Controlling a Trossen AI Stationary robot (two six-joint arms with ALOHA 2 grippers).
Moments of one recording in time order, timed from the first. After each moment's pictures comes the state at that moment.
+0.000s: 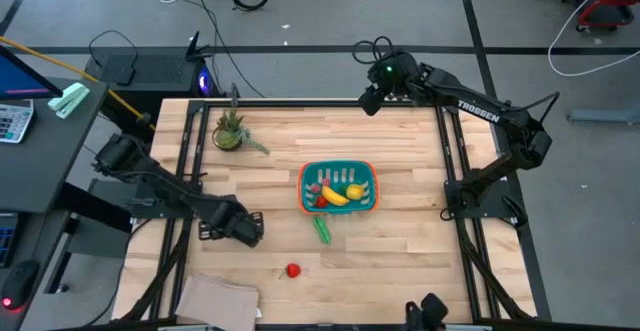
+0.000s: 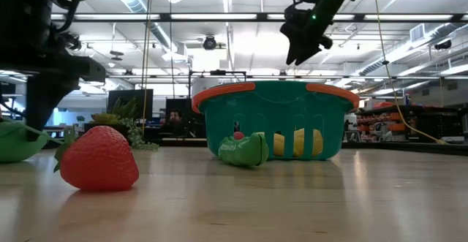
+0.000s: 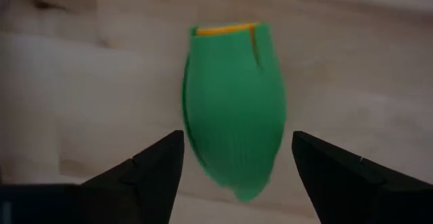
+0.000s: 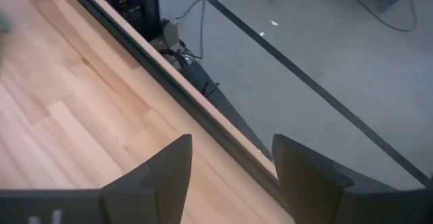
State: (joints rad) left arm -0.48 1.49 0.81 -0.87 -0.03 -2.21; right arm -0.64 1.50 1.37 -0.63 0.22 0.01
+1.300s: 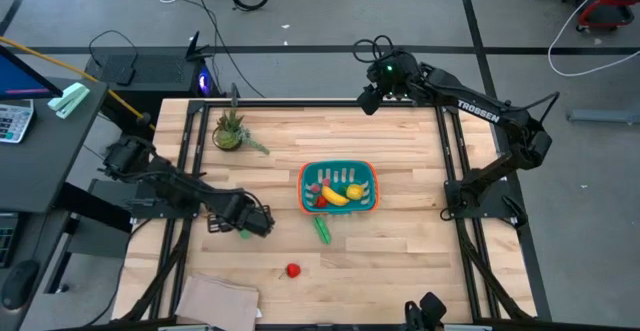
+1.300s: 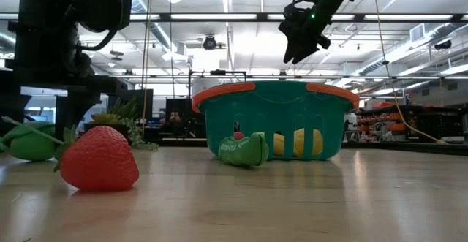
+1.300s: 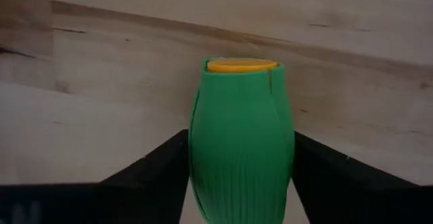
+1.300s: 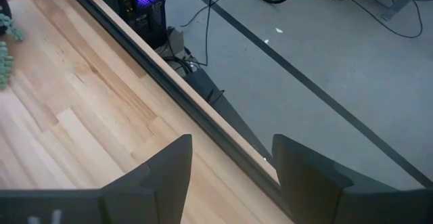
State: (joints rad) left arm -0.37 1.56 0.81 -0.82 -0.06 -2.10; right arm -0.65 1.50 1.37 -0.60 0.20 0.01
